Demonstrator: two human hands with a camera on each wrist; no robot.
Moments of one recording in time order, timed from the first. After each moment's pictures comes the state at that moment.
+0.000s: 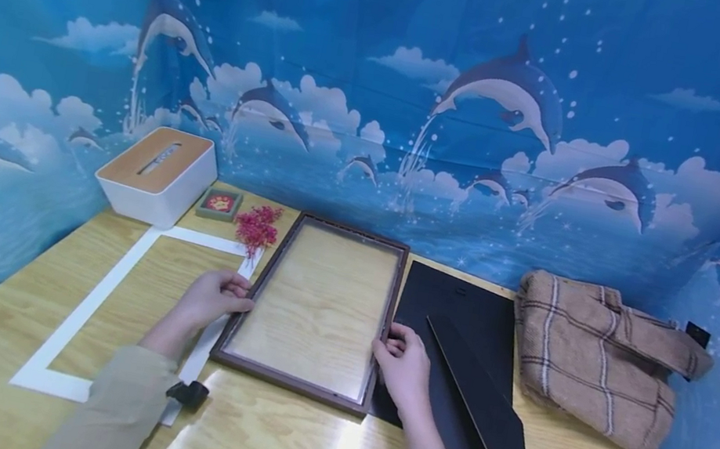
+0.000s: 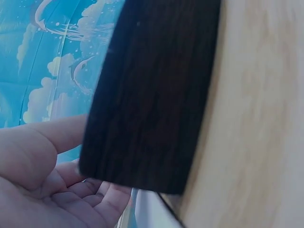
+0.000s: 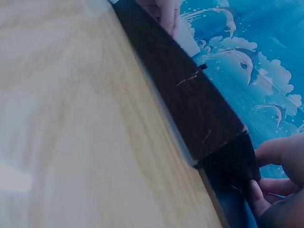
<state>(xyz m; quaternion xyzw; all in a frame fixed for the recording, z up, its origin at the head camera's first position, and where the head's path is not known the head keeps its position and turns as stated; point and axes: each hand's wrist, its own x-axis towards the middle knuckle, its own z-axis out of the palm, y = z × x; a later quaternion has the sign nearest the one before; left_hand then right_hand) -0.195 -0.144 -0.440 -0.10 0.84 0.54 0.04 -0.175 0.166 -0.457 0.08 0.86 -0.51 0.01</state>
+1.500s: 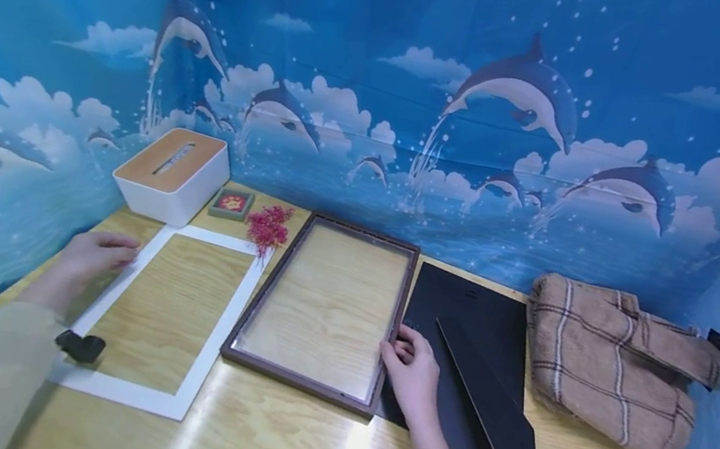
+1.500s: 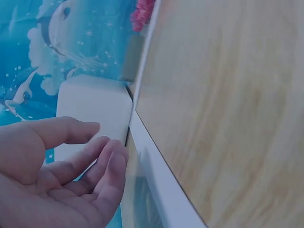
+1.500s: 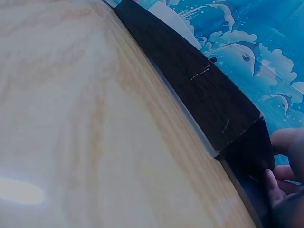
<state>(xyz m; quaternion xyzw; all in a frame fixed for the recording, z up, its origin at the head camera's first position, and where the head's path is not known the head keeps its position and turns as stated) -0.187 -0.319 -0.421 -0.21 0.85 0.48 0.03 -0.172 0.170 -0.468 0.07 0.86 -0.51 -0.01</state>
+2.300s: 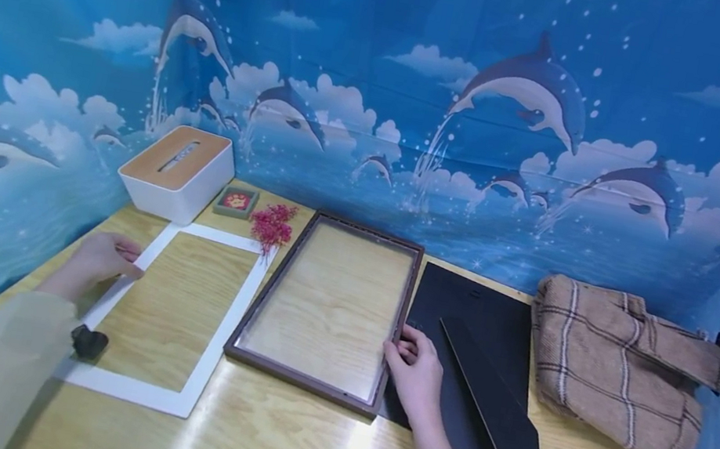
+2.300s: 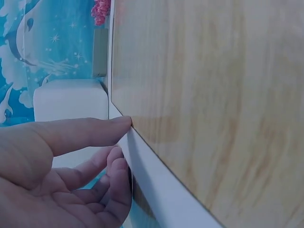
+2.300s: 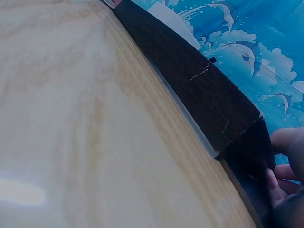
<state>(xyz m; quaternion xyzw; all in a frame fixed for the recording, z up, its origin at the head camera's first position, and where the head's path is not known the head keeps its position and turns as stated) -0.194 -0.322 -0.427 -0.23 0.89 0.39 0.10 -0.172 0.170 -0.467 0.06 0.85 -0.52 -0.01</state>
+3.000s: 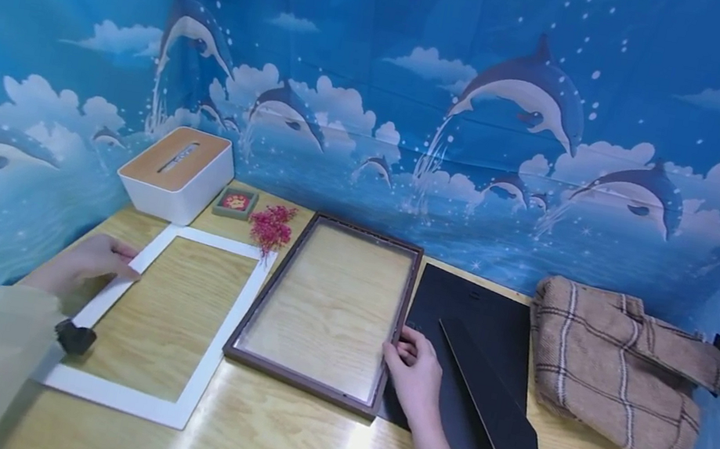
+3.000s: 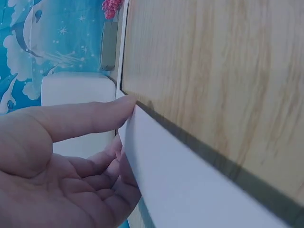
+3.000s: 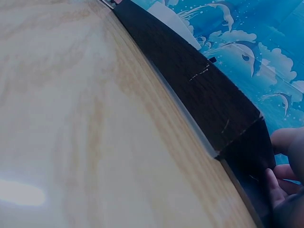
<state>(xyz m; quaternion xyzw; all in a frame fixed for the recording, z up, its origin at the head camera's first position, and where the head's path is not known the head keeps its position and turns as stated) -0.192 -0.333 -0.420 -0.17 0.88 0.40 0.17 -0.171 0.169 -0.468 0.06 0.86 -0.51 -0.01</state>
